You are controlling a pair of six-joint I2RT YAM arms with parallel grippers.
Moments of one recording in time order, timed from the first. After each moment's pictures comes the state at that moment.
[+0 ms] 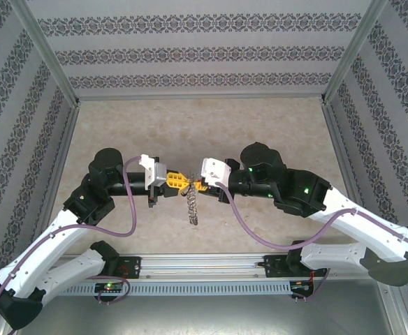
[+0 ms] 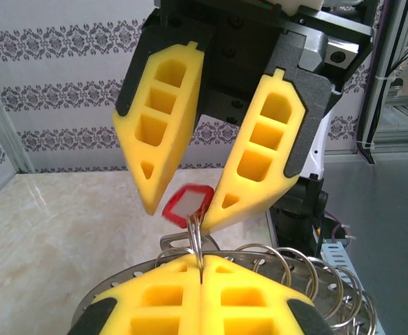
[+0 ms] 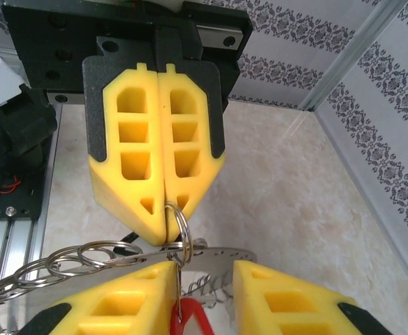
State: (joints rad) left arm -0.58 0.83 0.88 -0.20 0.86 0.22; right arm 1.06 1.09 1.29 -0.63 -0.15 -0.41
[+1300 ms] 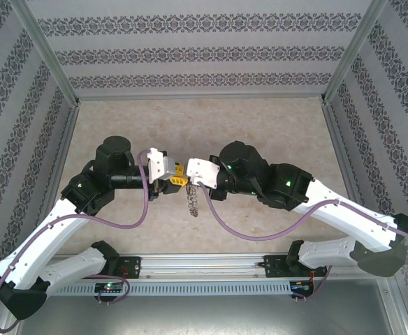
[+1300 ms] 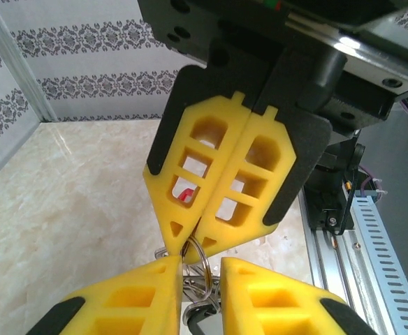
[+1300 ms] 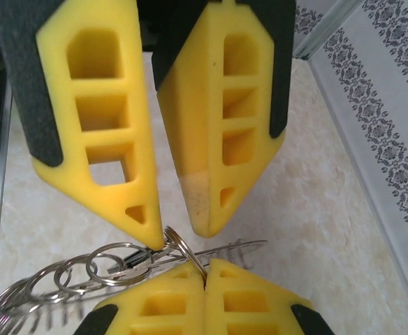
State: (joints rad) left arm -0.59 0.94 1.07 -0.53 0.73 0.41; right arm 1.08 1.21 1.39 -0.75 0.00 -0.47
